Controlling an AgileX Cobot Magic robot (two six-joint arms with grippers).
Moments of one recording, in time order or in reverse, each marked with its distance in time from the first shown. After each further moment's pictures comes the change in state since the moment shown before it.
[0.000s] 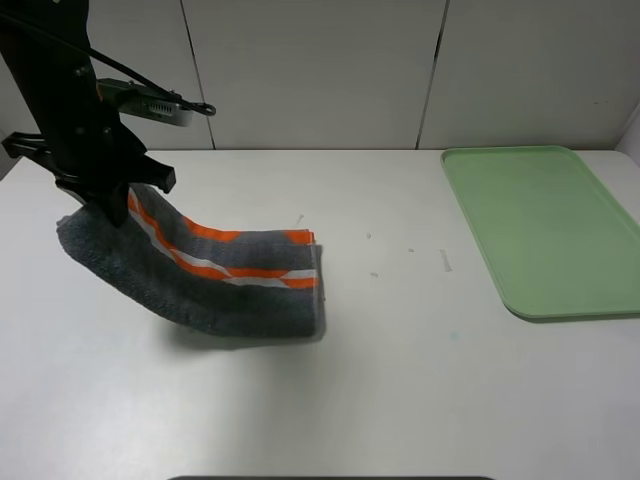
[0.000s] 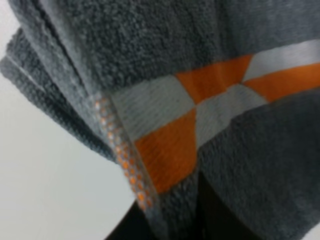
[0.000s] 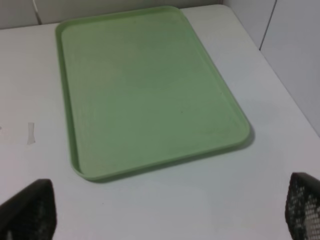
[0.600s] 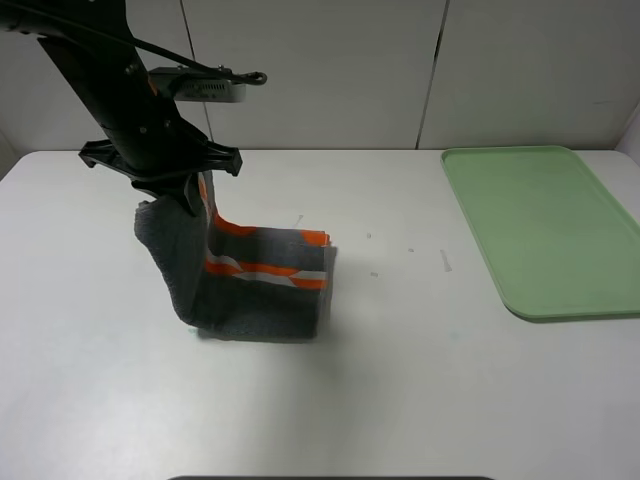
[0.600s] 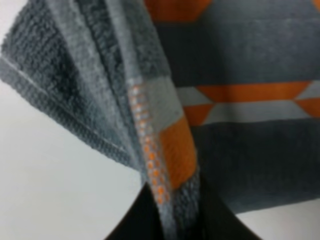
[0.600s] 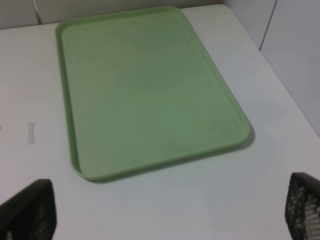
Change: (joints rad) left arm -0.109 0.000 0.000 -0.167 -0.203 -0.040; right arm 0.000 0.000 0.000 0.000 0.000 0.000
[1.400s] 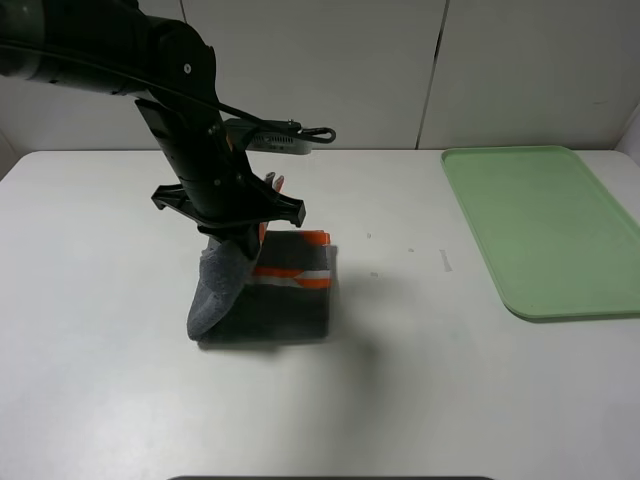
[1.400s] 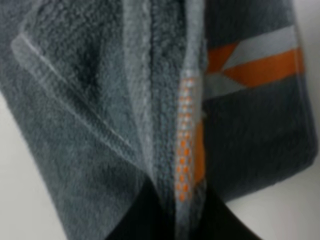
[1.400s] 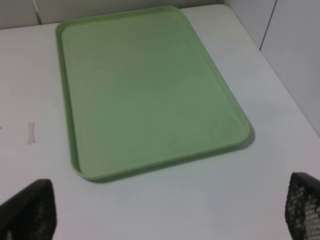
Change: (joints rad) left arm -0.164 0.129 0.000 -0.056 -0.095 -0.034; right arm 0.000 0.000 0.000 0.000 0.000 0.000
